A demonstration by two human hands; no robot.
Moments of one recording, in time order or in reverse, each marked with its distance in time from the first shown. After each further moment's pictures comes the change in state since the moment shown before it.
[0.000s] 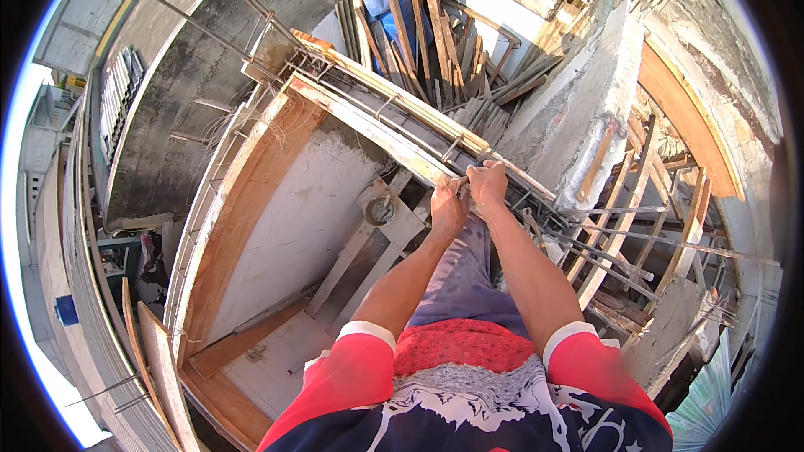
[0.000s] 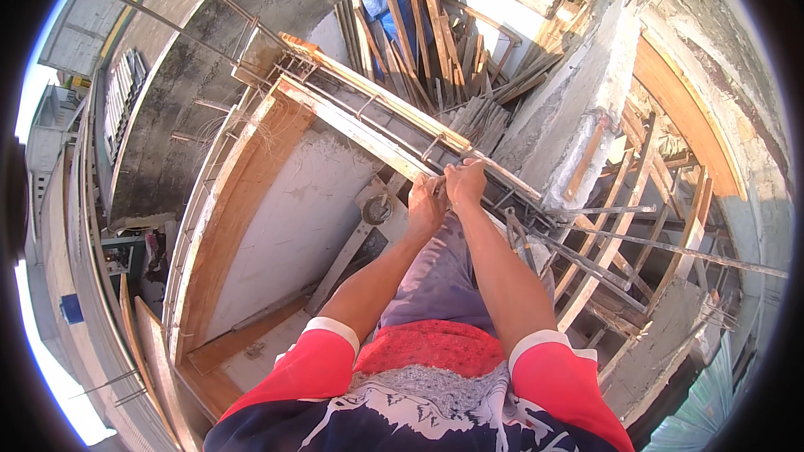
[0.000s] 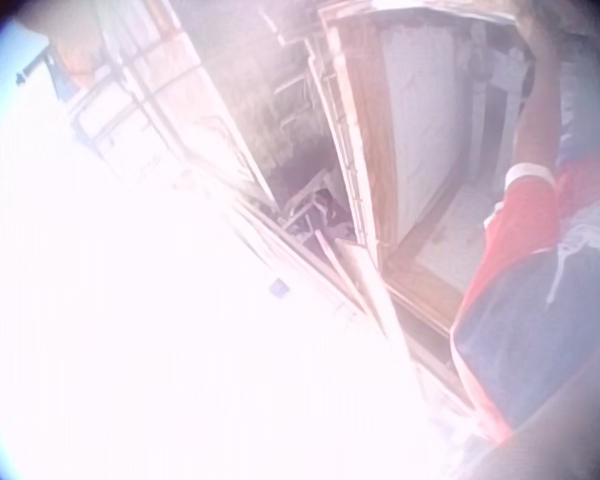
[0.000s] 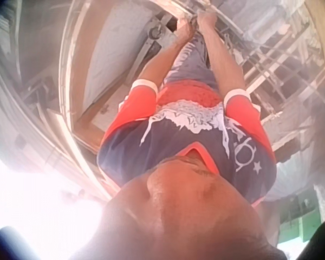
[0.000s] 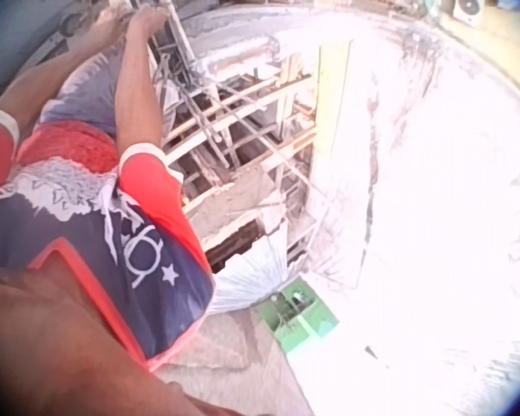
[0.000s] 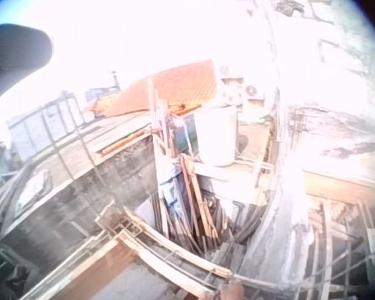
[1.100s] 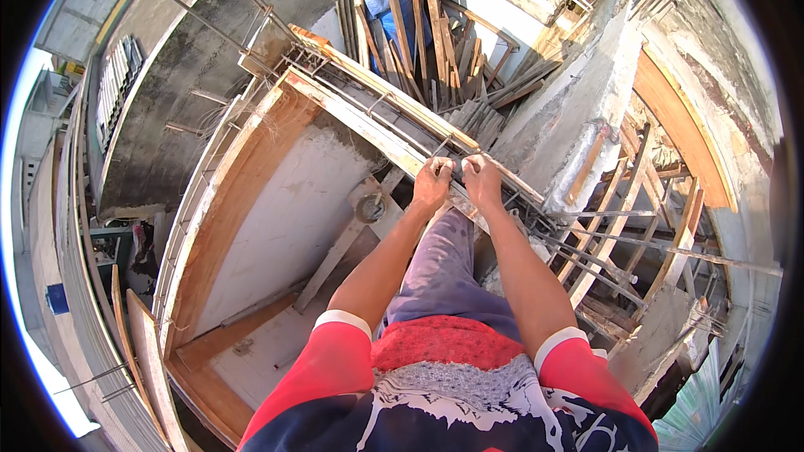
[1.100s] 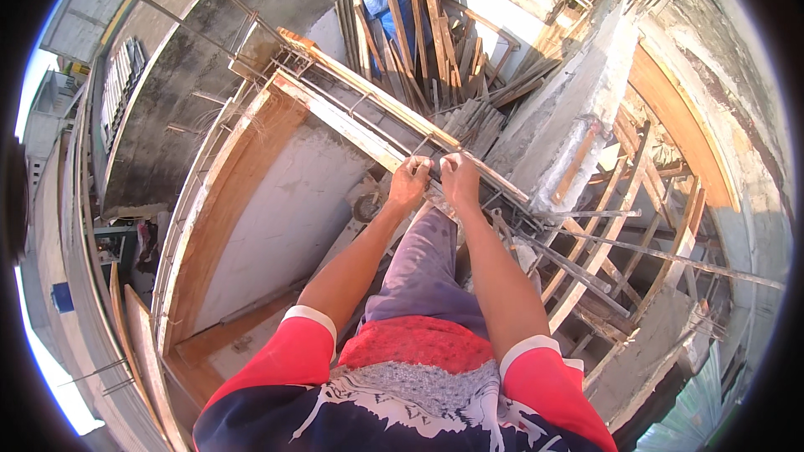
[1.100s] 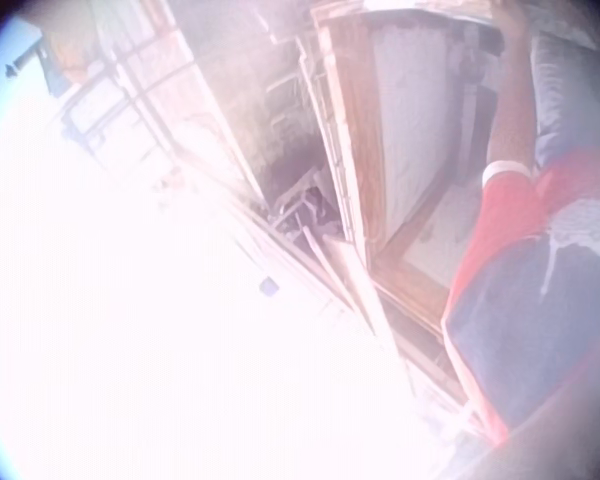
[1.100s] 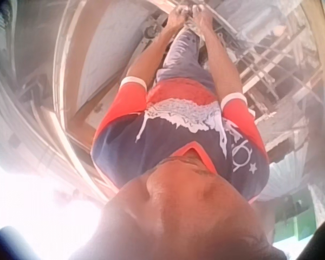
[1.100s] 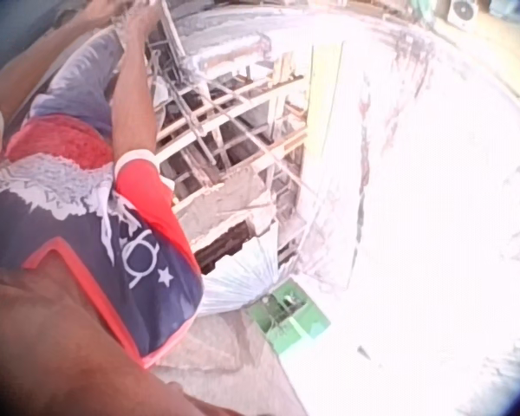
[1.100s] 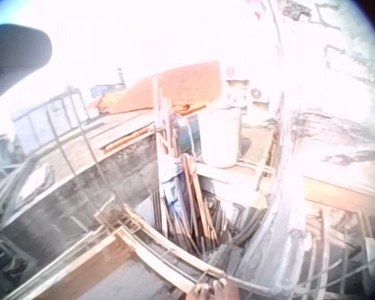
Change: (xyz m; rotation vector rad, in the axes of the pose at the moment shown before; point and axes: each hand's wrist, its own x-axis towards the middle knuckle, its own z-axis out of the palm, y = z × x) left_hand 0.042 0.006 -0.004 -0.414 -0.184 -0.386; right_hand 0.037 0.033 -0.024 0.081 -0.217 -0.300
